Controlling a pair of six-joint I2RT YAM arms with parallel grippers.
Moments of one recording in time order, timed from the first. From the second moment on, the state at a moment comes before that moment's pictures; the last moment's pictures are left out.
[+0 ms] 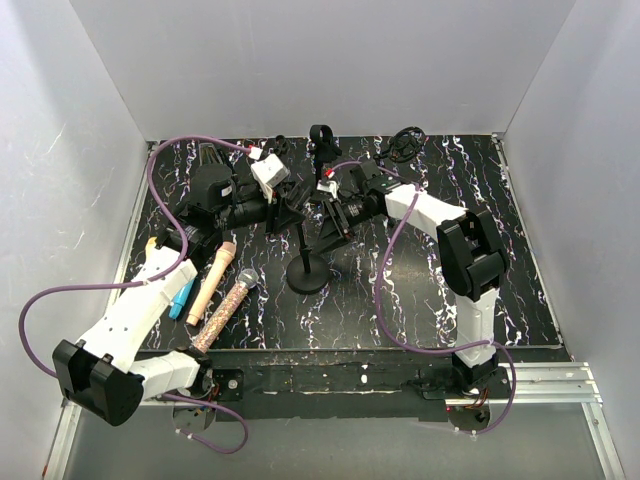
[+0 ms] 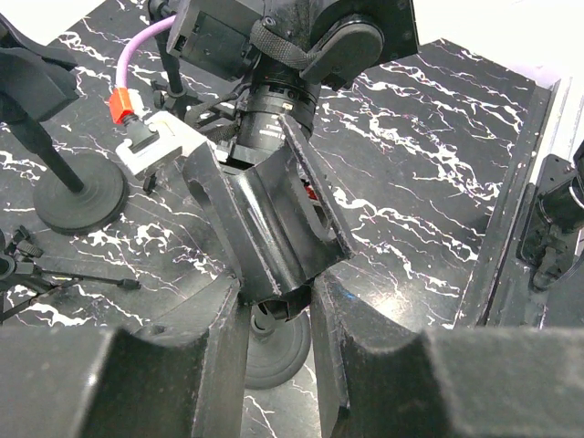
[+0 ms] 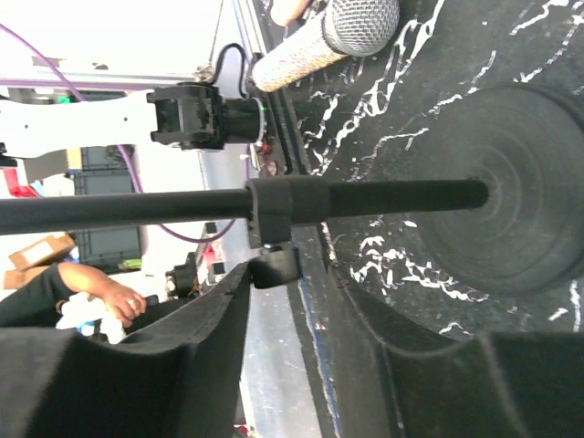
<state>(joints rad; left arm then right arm) -0.45 1.17 1.13 -0.29 0.59 0.10 0.53 2.01 1.49 -0.56 -1.18 0.25</state>
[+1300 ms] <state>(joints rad) -0.45 1.16 1.11 -0.26 0.48 0.04 0.84 1.62 0.49 1.03 -0.43 -1.53</state>
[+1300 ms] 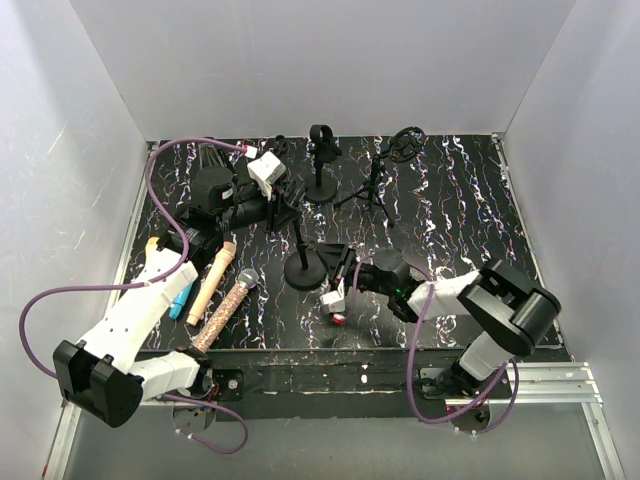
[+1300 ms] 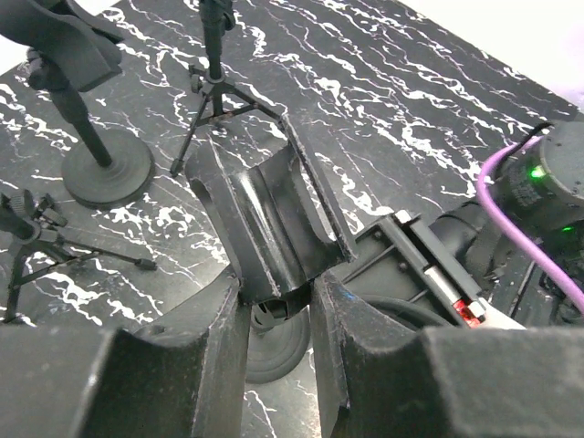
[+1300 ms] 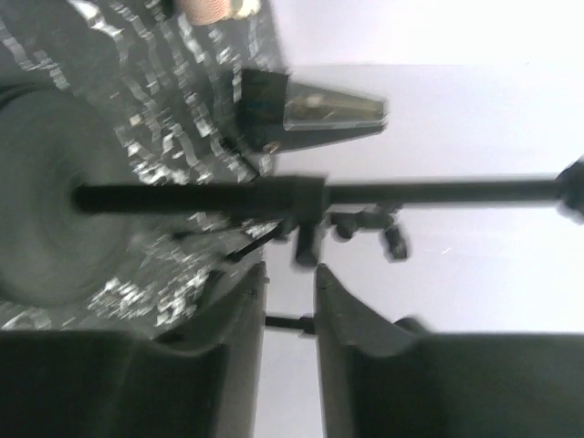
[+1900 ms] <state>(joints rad) -0.44 1.16 1.11 -0.26 0.48 0.05 0.52 1.54 1.21 -0.30 -0.69 -0.36</state>
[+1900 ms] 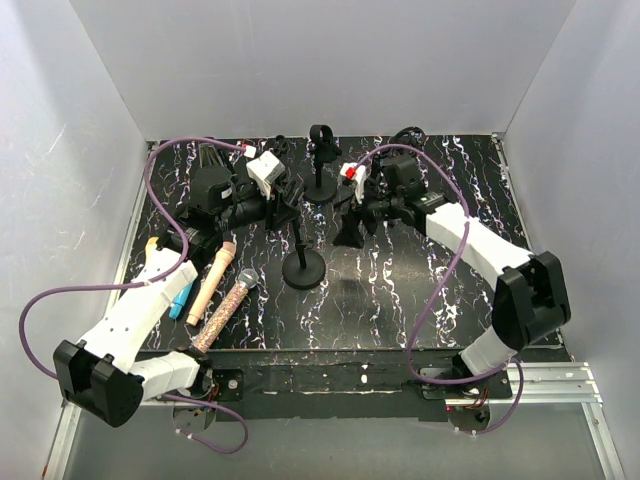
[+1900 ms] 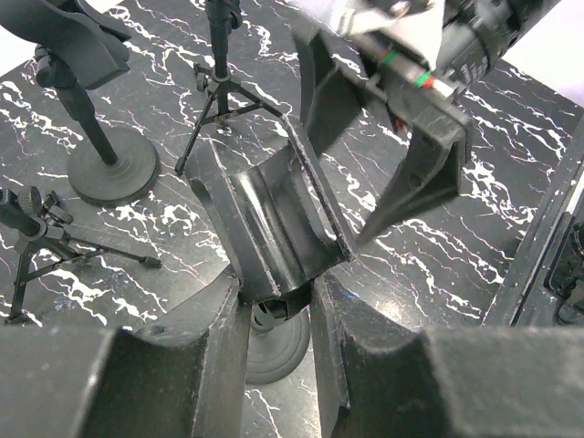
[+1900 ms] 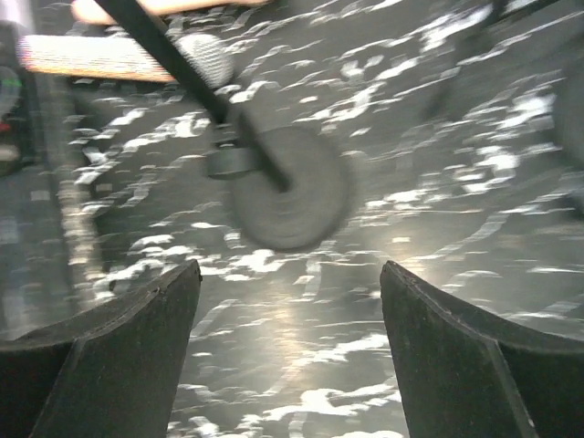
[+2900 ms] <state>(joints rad) -0.44 1.17 1.12 -0.28 0.50 0.07 0.54 1.87 1.33 -0.21 -1.04 0.38</state>
